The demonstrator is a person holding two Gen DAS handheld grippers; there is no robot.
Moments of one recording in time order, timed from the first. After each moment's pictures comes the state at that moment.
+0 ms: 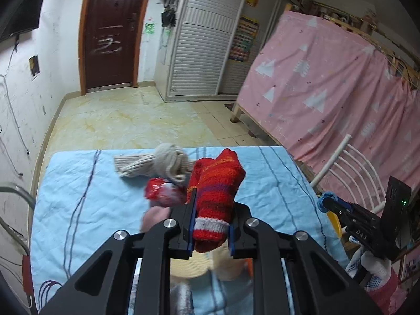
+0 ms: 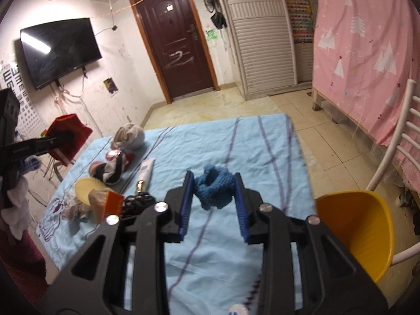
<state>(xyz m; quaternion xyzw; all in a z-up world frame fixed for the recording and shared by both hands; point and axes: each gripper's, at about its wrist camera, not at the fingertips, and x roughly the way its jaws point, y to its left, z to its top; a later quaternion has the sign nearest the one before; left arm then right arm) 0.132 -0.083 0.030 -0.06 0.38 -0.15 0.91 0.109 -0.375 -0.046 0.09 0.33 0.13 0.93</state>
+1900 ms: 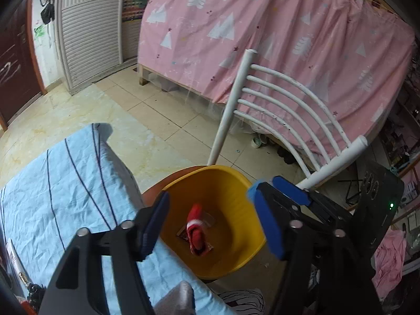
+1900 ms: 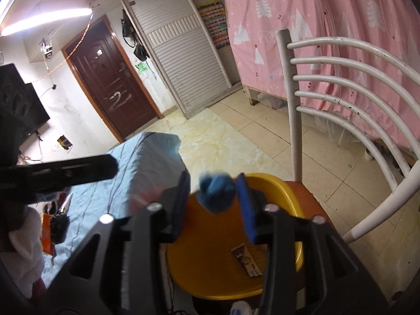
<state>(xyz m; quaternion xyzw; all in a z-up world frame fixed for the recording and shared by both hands) 0.150 -0.448 -0.018 0.06 0.46 -0.34 0.82 0.072 -0.581 -0.103 0.22 0.30 -0.02 0.93</state>
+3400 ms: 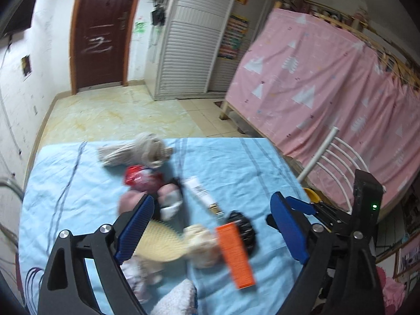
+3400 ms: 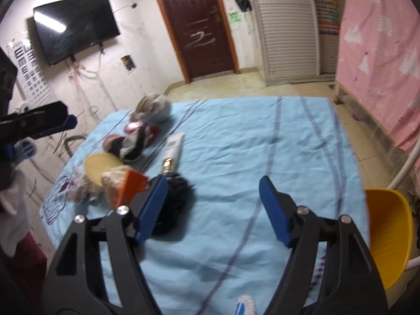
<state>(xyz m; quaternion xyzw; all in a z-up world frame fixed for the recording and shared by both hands) 0.110 -0.094 0.023 -0.07 0.38 -0.17 0.91 0.121 -0.305 -0.070 0.05 0.37 0.21 0.90</state>
